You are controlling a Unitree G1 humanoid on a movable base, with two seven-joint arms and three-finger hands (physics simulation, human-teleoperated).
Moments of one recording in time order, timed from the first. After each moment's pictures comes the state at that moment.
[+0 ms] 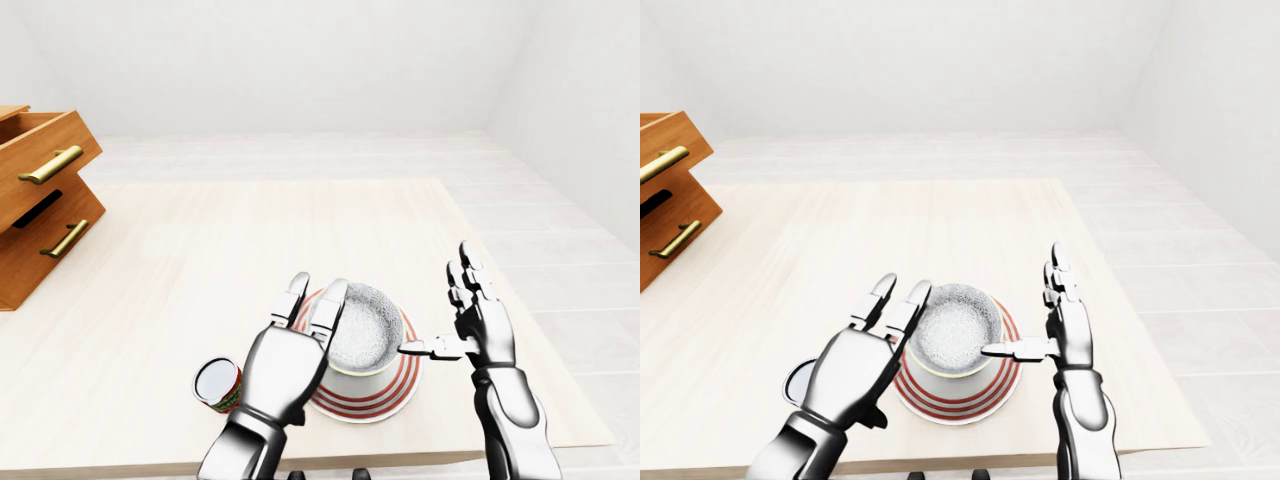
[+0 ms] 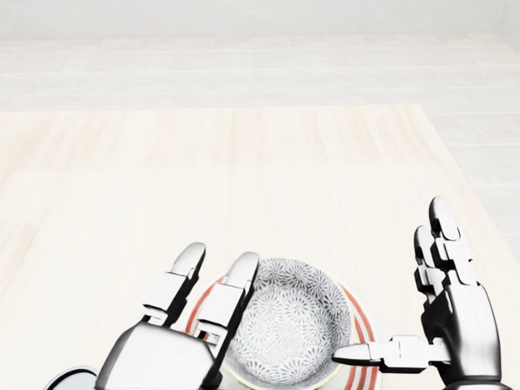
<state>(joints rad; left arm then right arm) 0.35 0.15 -0.51 -0.75 1.42 0.09 -0.36 0.22 0.00 -0.14 -0.42 0.01 0.09 0.13</state>
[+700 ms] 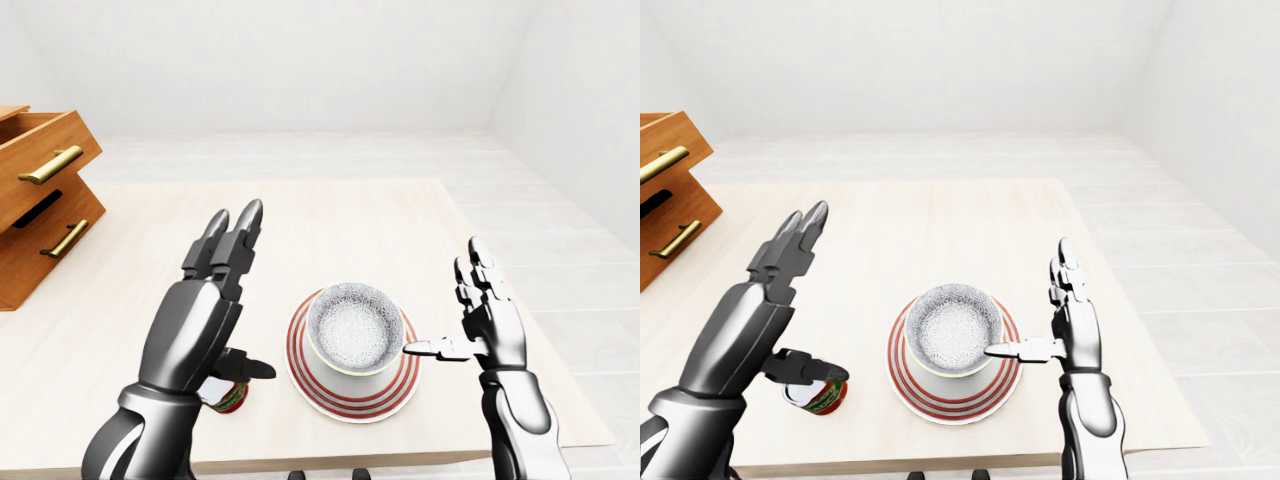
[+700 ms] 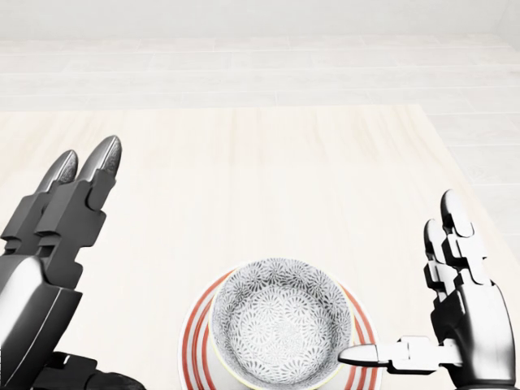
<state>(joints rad) 0.15 -0.02 0.00 -0.99 0.93 0.09 -0.60 0.23 0.00 -0.16 -0.48 0.01 0.09 0.14</state>
